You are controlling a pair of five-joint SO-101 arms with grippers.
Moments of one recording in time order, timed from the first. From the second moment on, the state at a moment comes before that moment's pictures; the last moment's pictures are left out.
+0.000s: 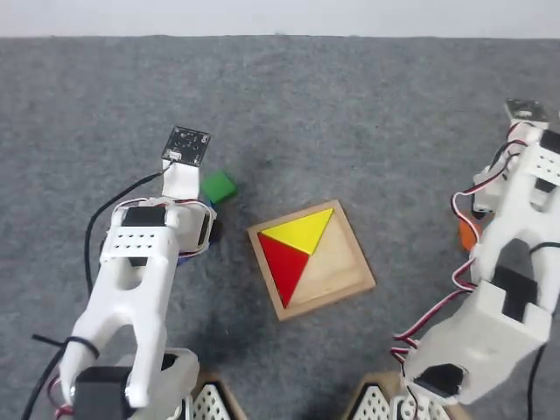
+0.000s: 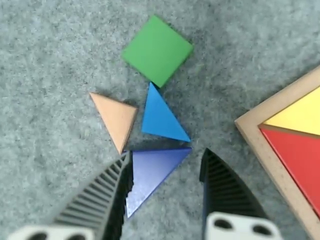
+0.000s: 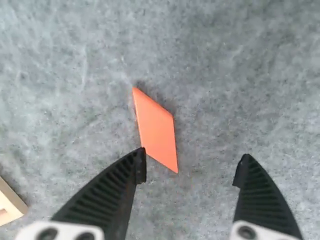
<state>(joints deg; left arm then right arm) -6.3 -21.9 50.9 53.2 -8.6 23.0 16.8 -8.4 82.9 19.5</state>
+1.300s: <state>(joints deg) -6.3 -32.0 57.8 48.5 -5.8 20.4 8.6 6.9 75.6 15.3</state>
